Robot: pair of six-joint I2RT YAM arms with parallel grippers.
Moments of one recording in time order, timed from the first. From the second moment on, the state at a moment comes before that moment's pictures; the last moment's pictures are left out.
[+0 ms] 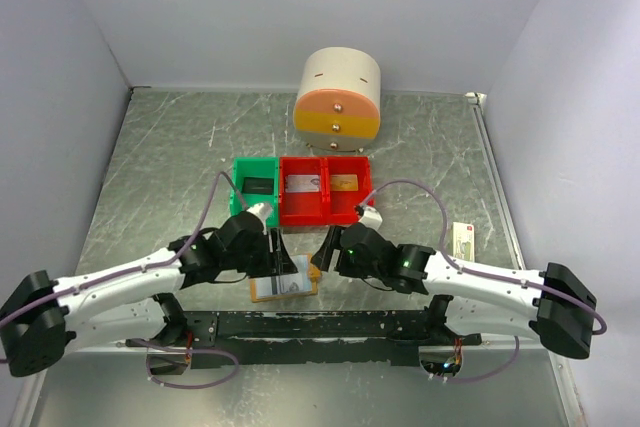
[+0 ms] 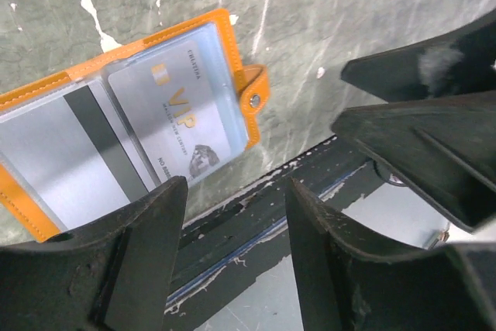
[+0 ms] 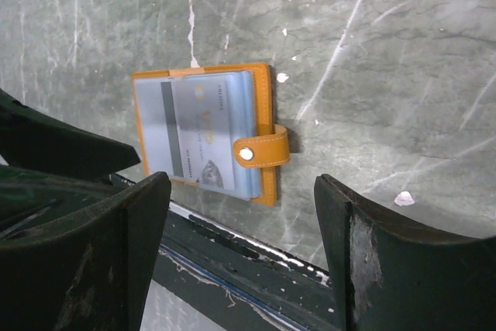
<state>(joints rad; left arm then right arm) -0.96 1.05 0.52 -0.27 0.08 -0.98 1.09 1.03 0.52 -0.27 0.24 1.12</state>
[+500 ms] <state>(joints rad) -0.96 0.91 0.51 -0.42 -0.04 -1.08 1.09 1.16 0.57 -0.09 0.10 1.03</state>
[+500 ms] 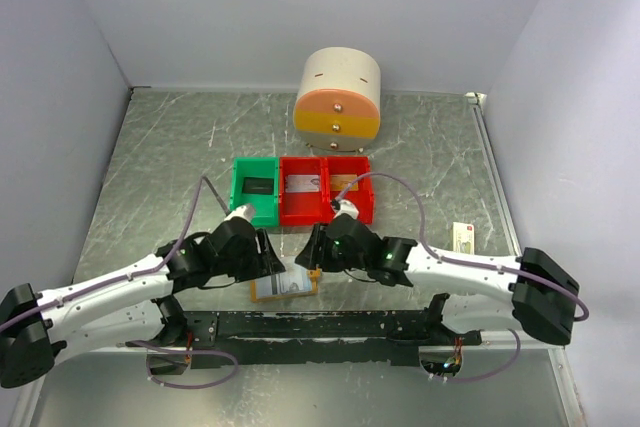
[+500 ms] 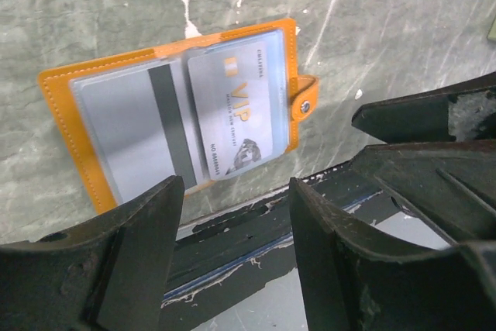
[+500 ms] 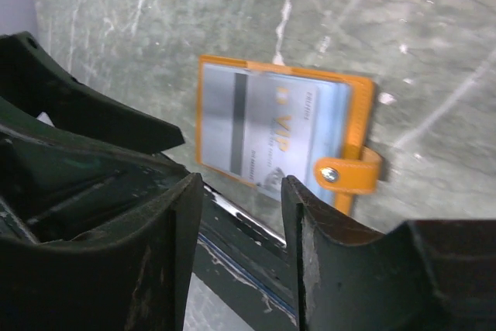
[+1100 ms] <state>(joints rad) -0.96 0.77 0.44 -0.46 -0.09 -1.15 1.09 1.52 0.65 0.02 0.04 1.03</state>
